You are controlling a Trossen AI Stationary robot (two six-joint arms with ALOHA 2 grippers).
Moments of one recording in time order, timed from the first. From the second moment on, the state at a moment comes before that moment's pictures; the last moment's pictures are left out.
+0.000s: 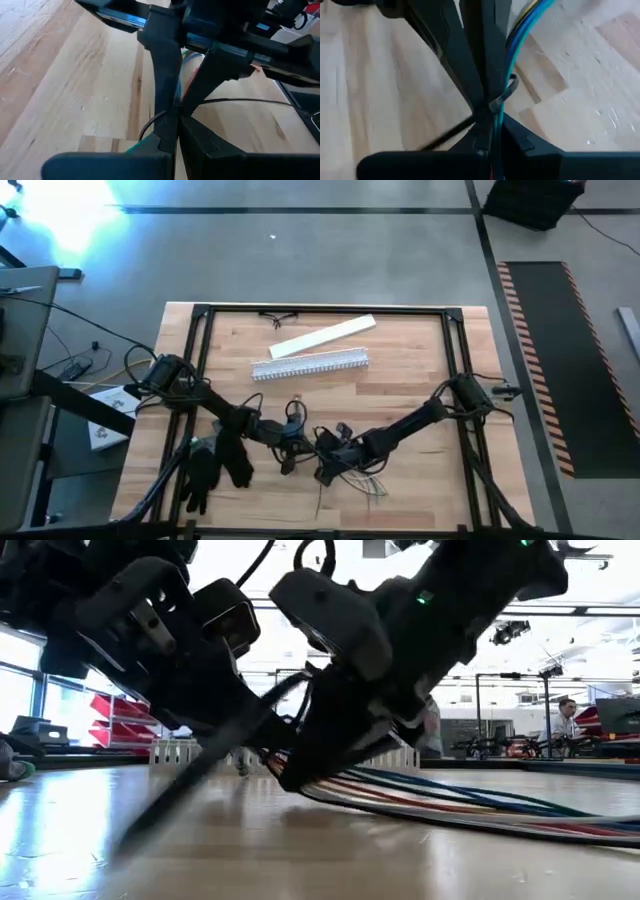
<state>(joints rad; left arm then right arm) -0.38 1.89 0.62 0.83 -0.14 -0.44 0.44 2.12 1.29 -0.09 0.37 0.77</state>
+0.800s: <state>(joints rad) -0.38 1.89 0.62 0.82 -0.14 -0.43 0.61 2.04 1.29 -0.11 0.56 0.24</state>
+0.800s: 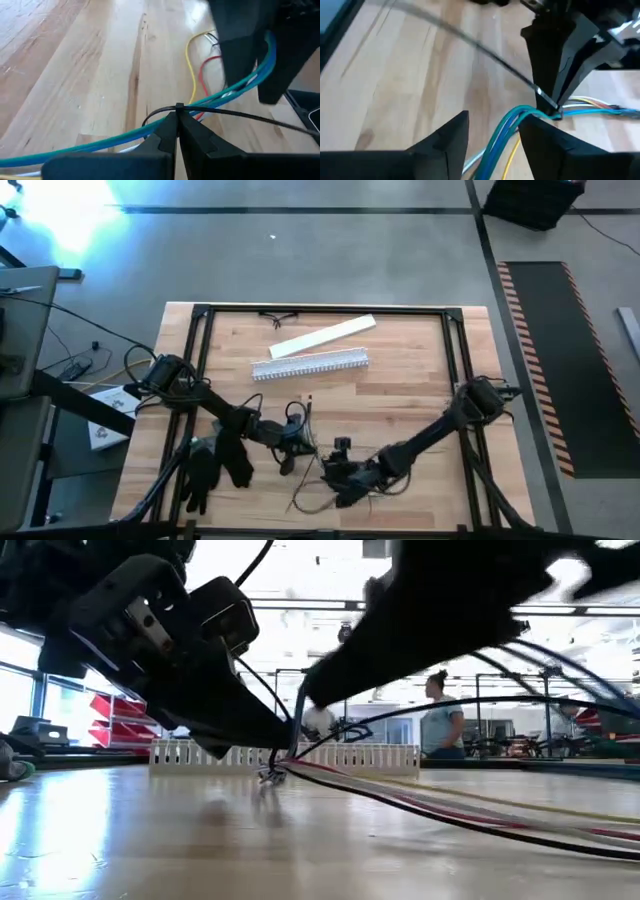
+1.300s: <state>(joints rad) -0.38 1.89 0.62 0.83 -0.14 -0.44 0.61 1.94 1.29 -0.42 0.42 0.40</state>
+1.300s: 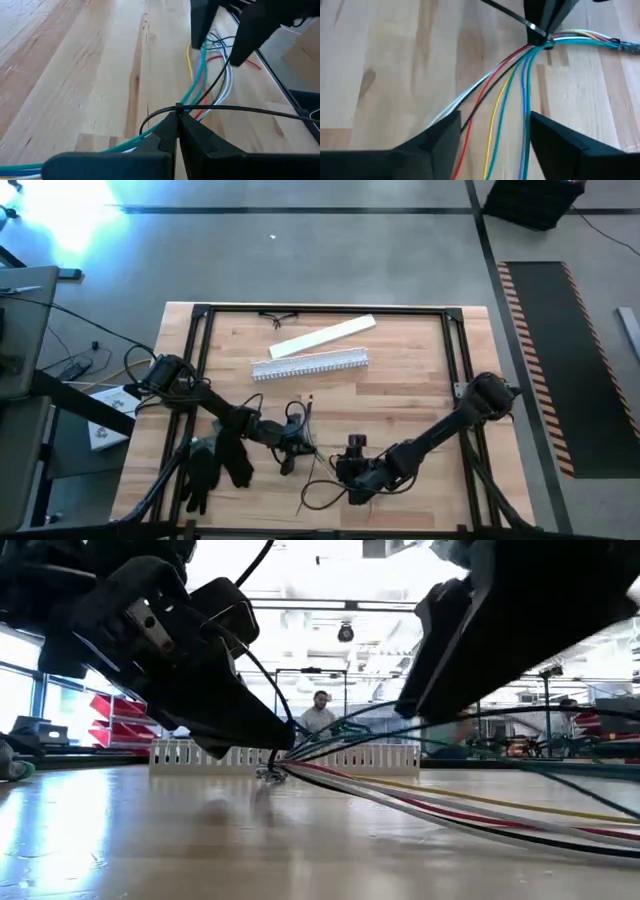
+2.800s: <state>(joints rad) -0.35 1.88 0.62 0.91 -0.22 -0.59 0.66 2.08 1.30 0.12 0.97 -0.20</state>
